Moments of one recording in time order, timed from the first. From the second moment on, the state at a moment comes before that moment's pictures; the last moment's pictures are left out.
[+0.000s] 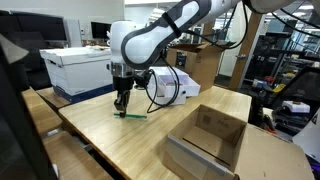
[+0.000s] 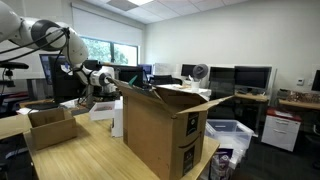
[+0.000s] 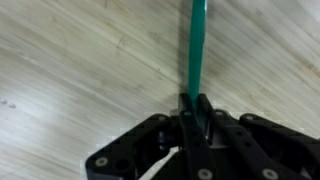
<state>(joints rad) 0.24 0.88 0.15 -1.43 -0.10 2.32 -0.10</state>
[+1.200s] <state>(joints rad) 0.23 0.81 0.11 -1.29 -0.10 2.19 -0.09</state>
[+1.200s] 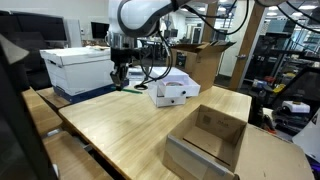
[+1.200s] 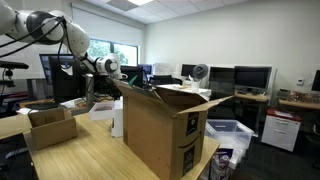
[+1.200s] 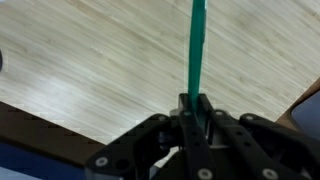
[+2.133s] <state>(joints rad) 0.14 0.69 0.10 -1.30 -0.10 2.17 -0.09</state>
